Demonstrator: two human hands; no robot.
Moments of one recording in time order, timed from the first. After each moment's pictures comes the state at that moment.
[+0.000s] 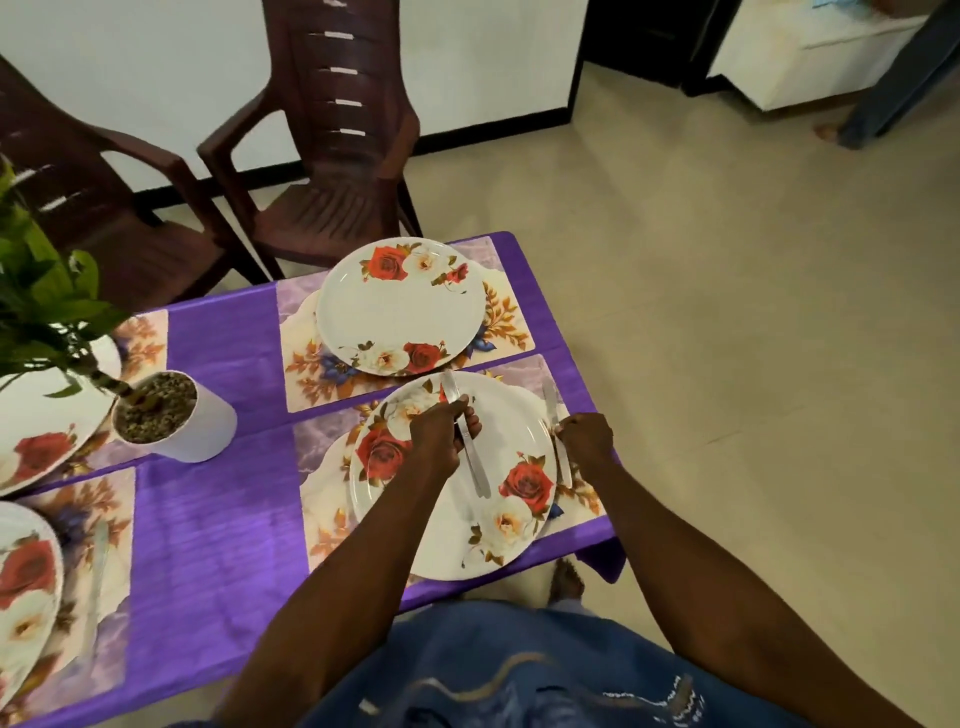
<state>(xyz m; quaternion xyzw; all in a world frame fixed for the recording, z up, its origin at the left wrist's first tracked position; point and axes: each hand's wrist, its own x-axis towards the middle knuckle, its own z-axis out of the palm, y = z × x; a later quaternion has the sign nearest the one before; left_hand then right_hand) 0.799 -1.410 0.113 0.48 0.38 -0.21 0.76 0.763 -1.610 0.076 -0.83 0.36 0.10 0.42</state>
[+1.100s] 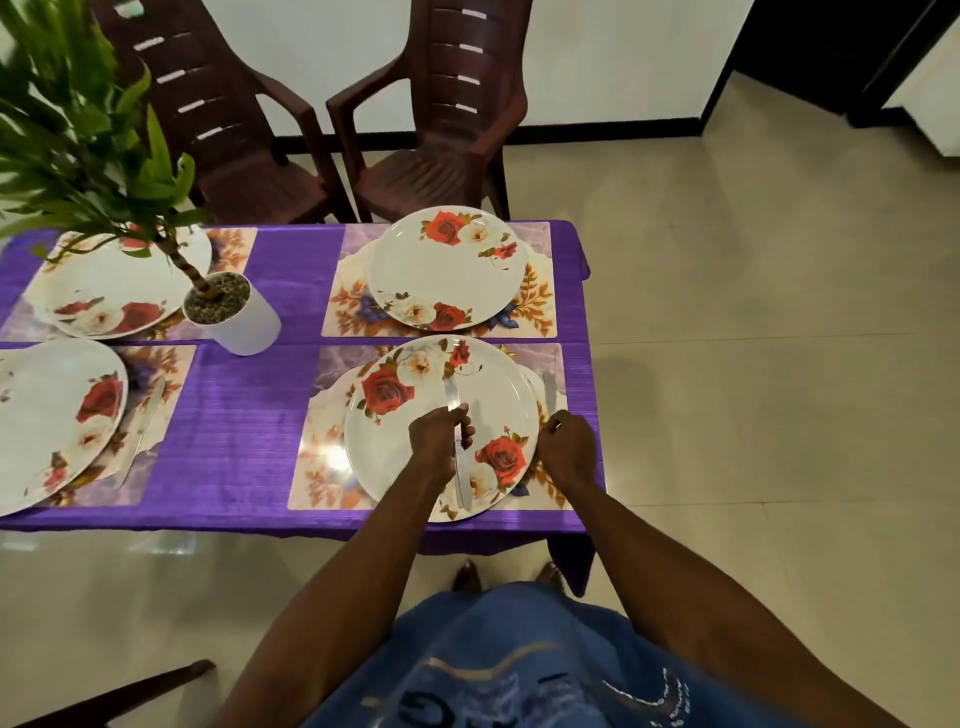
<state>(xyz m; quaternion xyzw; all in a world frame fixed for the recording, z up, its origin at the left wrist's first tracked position) 0.714 -1.459 0.116 0.52 0.45 -0.06 0.72 0.736 -1.630 0.054 -0.92 0.15 0.08 0.35</state>
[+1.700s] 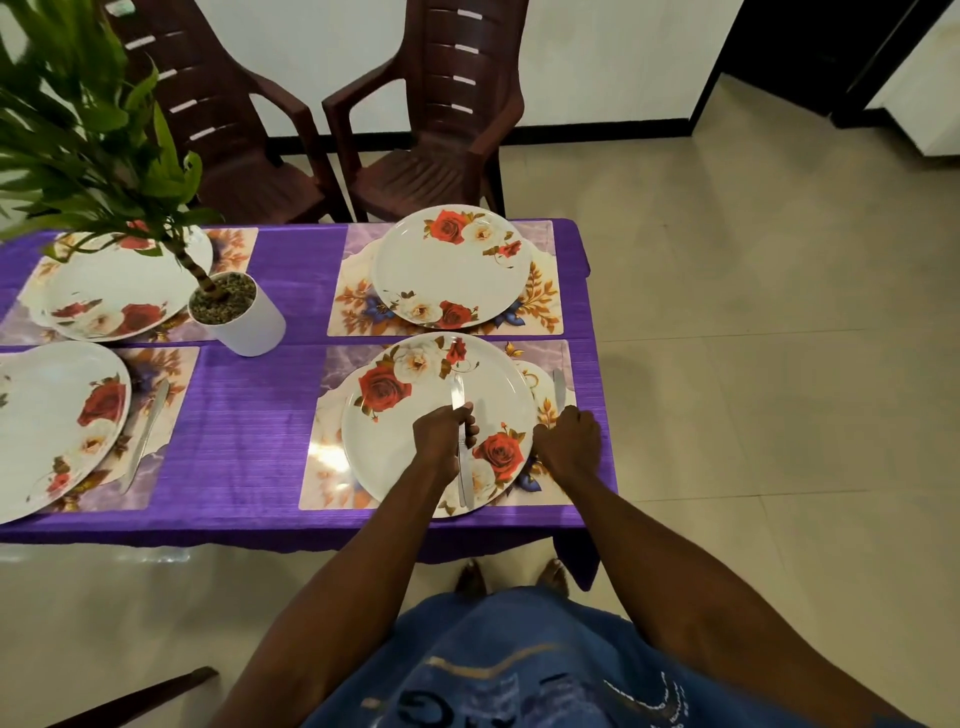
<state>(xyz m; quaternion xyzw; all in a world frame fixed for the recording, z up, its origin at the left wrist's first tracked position) 0.707 -1.443 0.121 0.53 0.44 -0.07 0.72 0.730 -1.615 0.062 -0.94 0.15 0.12 0.27</state>
